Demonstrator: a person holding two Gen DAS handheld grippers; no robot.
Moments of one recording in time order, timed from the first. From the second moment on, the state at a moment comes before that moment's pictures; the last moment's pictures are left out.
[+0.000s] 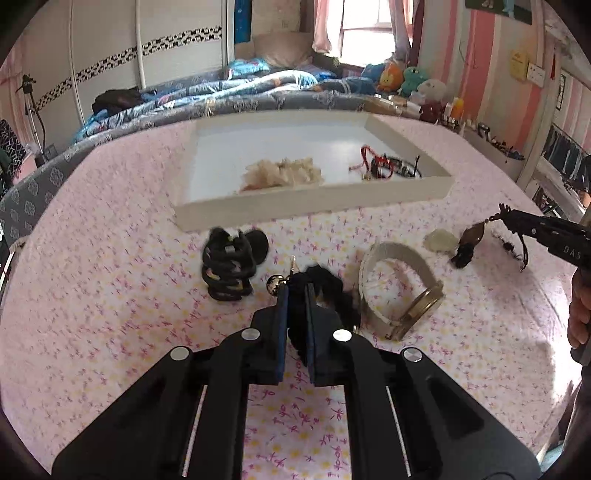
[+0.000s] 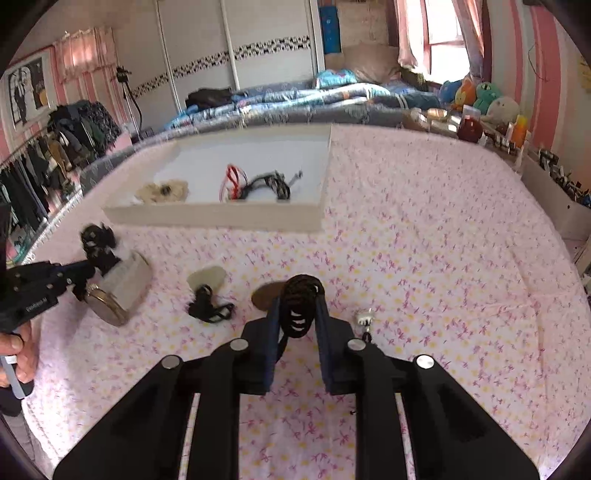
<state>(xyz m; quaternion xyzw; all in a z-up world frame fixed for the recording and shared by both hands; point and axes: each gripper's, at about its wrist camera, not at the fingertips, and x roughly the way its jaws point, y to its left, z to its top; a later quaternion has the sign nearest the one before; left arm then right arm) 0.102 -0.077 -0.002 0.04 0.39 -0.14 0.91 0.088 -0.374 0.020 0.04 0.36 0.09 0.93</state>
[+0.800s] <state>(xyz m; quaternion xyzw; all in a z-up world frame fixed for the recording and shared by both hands) 0.147 -0.051 0.078 0.02 0.32 -0.11 0.94 0.132 -0.363 0.104 0.08 0.27 0.11 0.95</state>
